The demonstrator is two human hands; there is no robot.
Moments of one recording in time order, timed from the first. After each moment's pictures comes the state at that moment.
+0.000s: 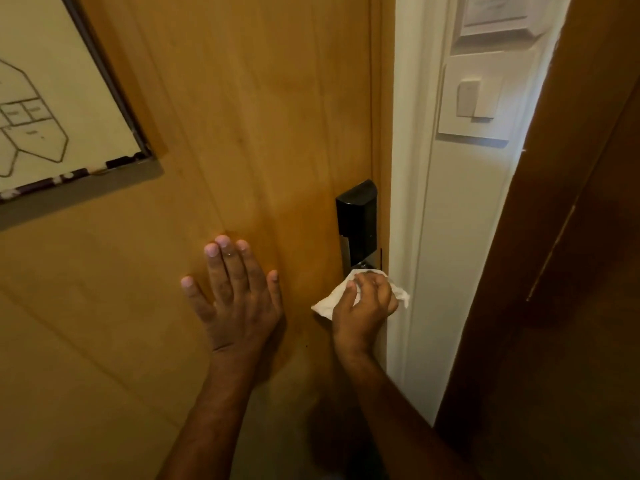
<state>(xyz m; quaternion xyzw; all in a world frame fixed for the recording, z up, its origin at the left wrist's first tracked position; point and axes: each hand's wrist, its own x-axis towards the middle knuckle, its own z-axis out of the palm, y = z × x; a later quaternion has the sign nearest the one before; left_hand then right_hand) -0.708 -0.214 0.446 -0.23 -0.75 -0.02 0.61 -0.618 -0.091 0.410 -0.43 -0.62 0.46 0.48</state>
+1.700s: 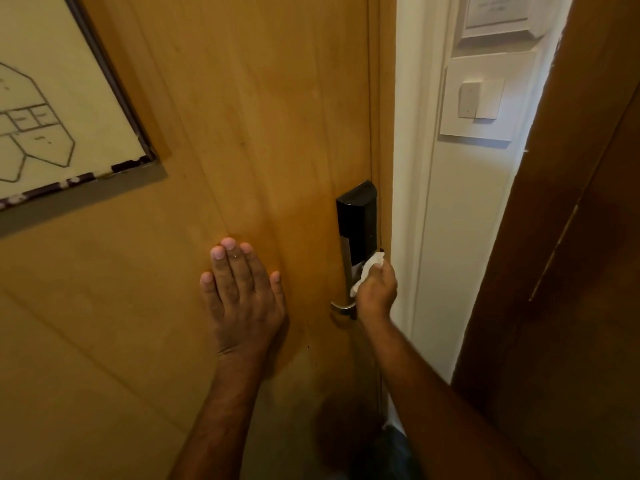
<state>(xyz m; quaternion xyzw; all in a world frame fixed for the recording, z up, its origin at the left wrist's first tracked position) -0.714 -0.209 0.446 -0.24 -0.75 -0.01 0.61 -0.633 -0.042 0.426 -0.45 -0.47 0.66 0.37</state>
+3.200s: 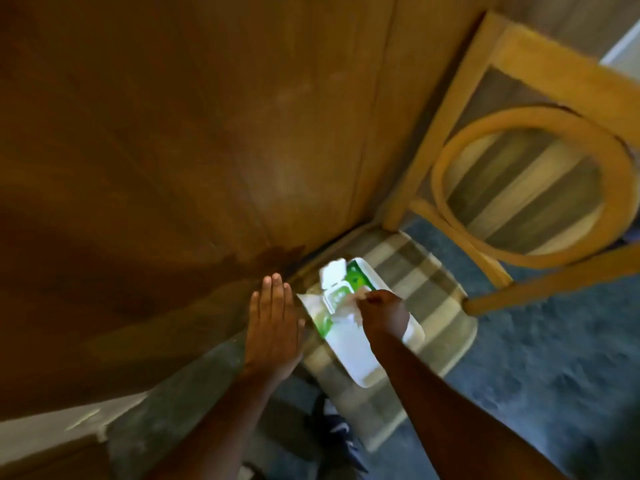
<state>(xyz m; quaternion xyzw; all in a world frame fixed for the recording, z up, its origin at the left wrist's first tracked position) -0.009 -0.032 0.112 -0.89 -0.44 0.00 -0.08 0.174 -0.093 0.123 -0.89 -0.11 0.28 0.34</state>
